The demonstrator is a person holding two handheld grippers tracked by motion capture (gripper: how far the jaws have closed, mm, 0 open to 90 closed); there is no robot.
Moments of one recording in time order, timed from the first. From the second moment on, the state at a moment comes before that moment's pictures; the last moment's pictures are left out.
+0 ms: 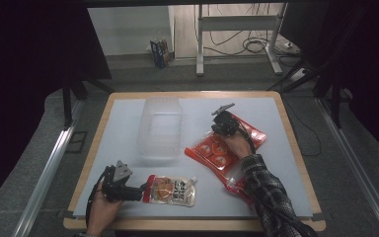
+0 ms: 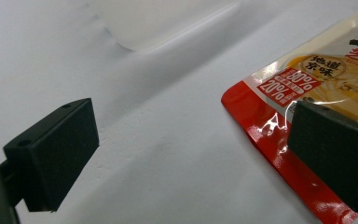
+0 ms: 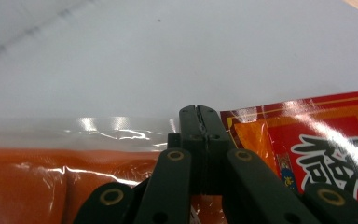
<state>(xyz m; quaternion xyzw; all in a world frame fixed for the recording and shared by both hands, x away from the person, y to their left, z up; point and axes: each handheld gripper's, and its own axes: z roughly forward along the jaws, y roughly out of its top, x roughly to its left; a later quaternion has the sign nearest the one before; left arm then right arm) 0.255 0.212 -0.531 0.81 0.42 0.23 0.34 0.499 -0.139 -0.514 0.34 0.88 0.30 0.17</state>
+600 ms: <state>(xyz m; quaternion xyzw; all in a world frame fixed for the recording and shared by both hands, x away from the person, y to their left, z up) 0.255 0.210 -0.532 0.81 0.42 0.22 0.34 0.474 -0.191 -0.510 0.37 0.86 0.29 0.18</state>
